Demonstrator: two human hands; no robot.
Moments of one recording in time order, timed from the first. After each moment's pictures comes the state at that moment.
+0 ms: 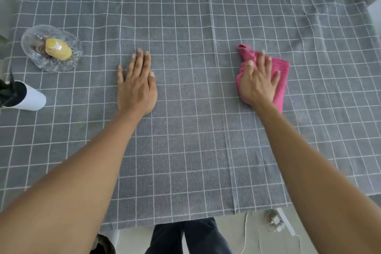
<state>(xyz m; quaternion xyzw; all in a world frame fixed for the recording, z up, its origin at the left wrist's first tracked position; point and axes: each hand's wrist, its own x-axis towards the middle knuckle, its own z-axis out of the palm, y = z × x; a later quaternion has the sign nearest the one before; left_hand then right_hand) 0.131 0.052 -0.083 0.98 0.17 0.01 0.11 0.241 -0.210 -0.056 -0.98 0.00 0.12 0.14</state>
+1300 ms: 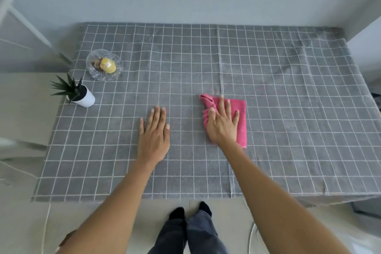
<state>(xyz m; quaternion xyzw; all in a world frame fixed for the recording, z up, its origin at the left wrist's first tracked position) 0.003 0.008 -0.079 0.97 0.18 -0.04 0.15 0.118 -0.168 -0.049 -0.95 -0.12 0.18 0.20</state>
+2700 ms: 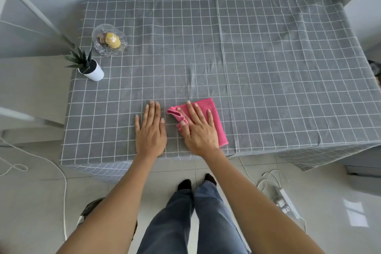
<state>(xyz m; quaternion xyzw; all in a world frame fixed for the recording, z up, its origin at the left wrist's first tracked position) -0.089 0.005 -0.080 0.97 0.21 0.00 0.15 -0.025 -0.150 -0.056 -0.94 -0.27 0.16 0.15</state>
